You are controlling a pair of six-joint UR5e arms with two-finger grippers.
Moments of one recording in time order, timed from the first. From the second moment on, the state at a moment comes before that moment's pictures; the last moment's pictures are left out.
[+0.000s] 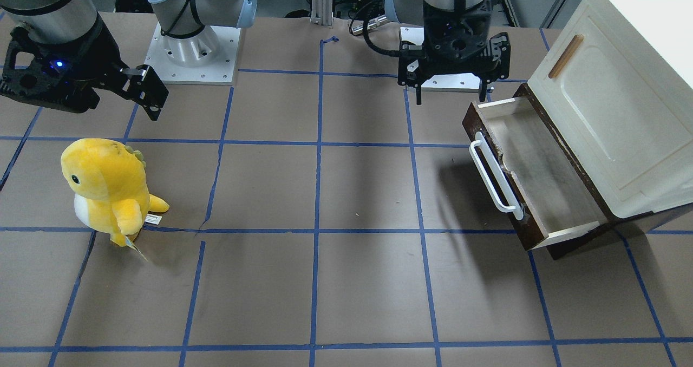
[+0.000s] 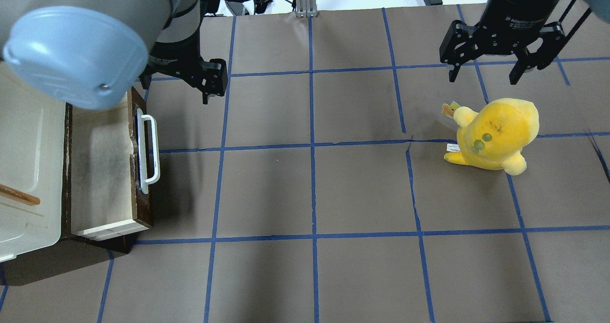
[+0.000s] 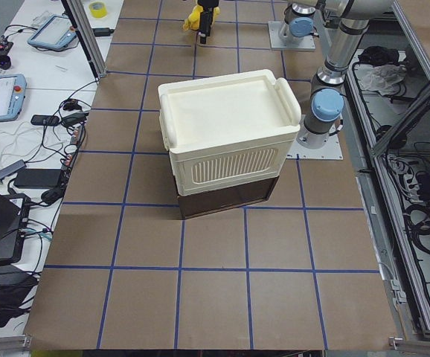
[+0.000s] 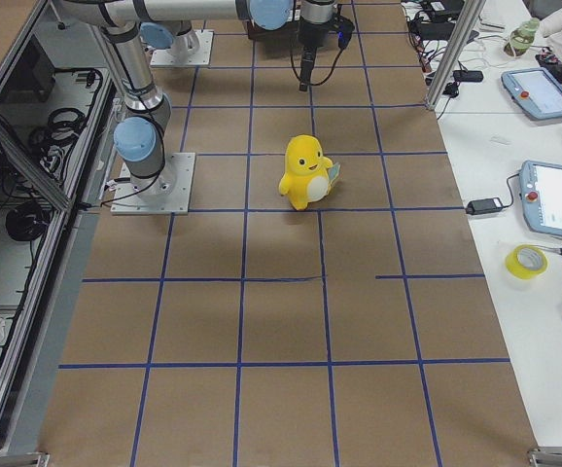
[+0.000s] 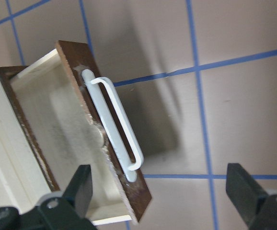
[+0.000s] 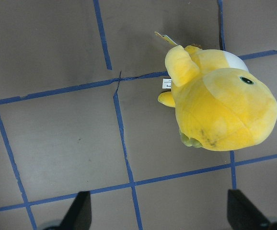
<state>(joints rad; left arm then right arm) -1.75 -1.57 -1.49 -1.60 1.77 -0.10 1.51 -1.53 1.48 -1.44 -1.63 0.11</state>
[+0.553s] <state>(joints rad) -1.62 -1.51 -1.50 -1.62 1.57 -0.09 1.51 -1.53 1.48 -1.44 -1.63 0.11</state>
